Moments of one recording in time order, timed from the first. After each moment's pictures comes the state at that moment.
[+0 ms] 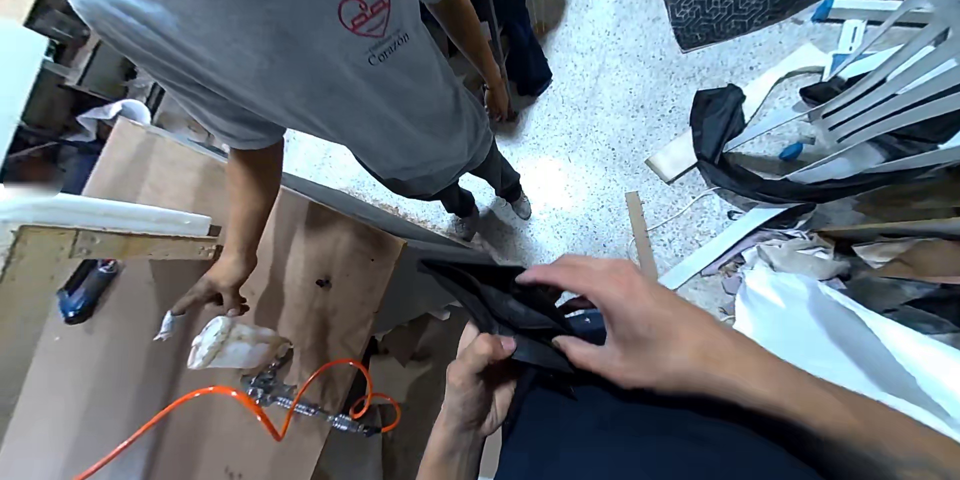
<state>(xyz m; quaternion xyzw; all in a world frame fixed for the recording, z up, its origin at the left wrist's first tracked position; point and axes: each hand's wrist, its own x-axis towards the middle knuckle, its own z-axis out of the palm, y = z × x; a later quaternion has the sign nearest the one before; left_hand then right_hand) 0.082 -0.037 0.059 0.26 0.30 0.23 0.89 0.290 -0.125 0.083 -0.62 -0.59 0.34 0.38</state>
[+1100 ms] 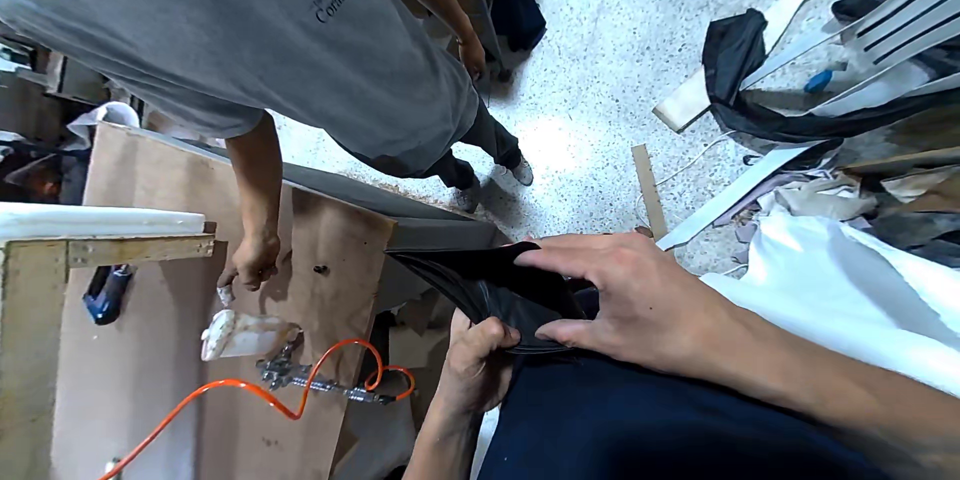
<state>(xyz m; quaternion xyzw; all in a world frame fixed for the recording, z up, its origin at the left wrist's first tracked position) 0.094 -0.045 0.066 0.33 0.33 0.21 0.86 0.289 -0.140 0.078 -0.66 -0.58 0.28 0.39</state>
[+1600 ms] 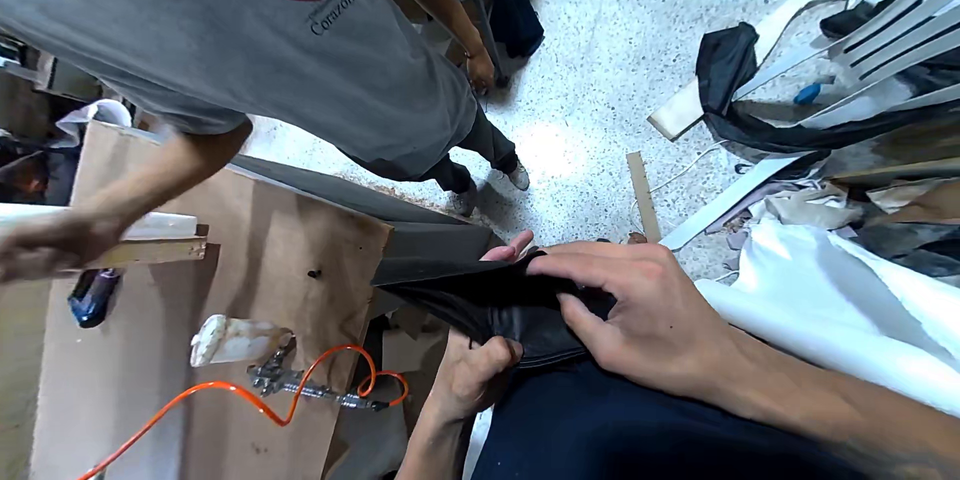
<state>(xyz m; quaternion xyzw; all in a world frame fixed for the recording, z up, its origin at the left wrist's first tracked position) 0.101 -0.027 0.057 0.45 0.20 0.16 0.85 0.289 -0.142 0.081 -0.66 -0.54 0.21 0.48</state>
